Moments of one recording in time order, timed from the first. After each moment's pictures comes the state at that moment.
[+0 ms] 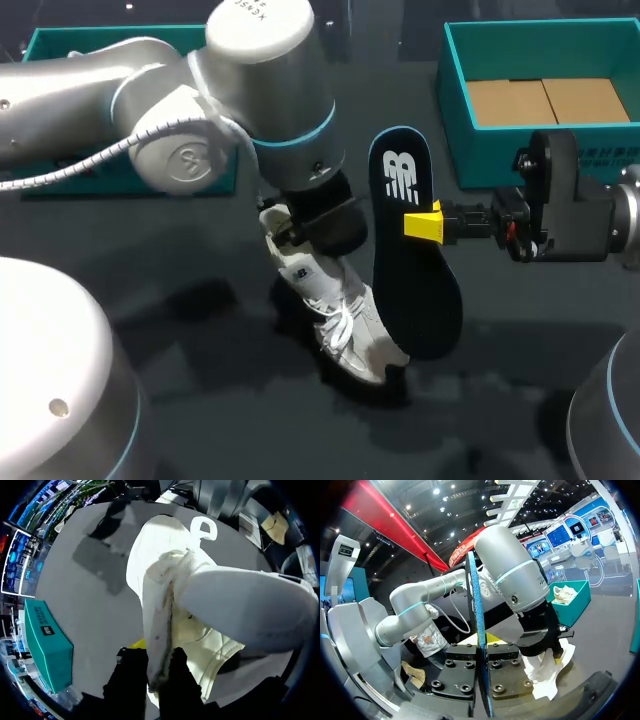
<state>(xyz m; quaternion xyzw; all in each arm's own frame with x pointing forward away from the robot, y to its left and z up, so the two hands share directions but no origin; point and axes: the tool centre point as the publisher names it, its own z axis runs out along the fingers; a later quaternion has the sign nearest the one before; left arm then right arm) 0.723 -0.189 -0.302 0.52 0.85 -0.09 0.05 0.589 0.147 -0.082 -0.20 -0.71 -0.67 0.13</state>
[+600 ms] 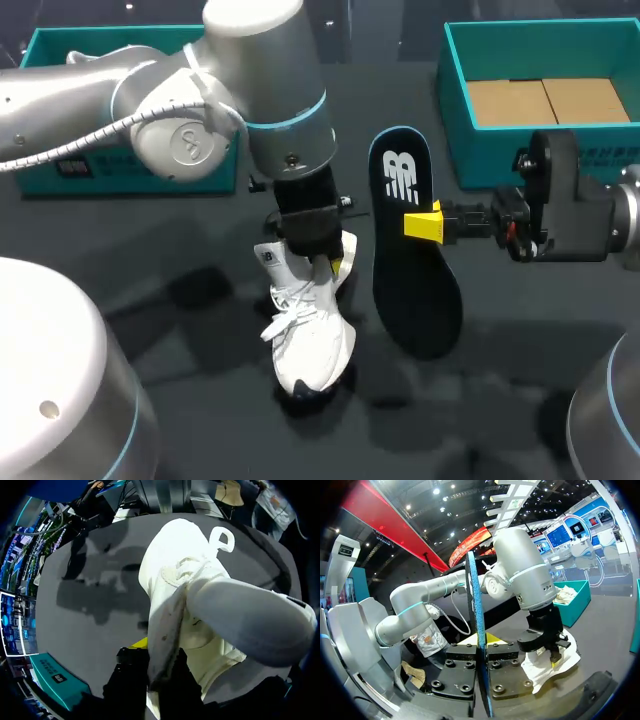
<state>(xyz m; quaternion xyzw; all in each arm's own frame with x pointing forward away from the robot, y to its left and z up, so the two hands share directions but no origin) 0.715 -0.190 -0.320 0.68 0.72 -0.12 0.01 0.589 0.147 -0.082 -0.20 -0.71 -0.67 0.13</state>
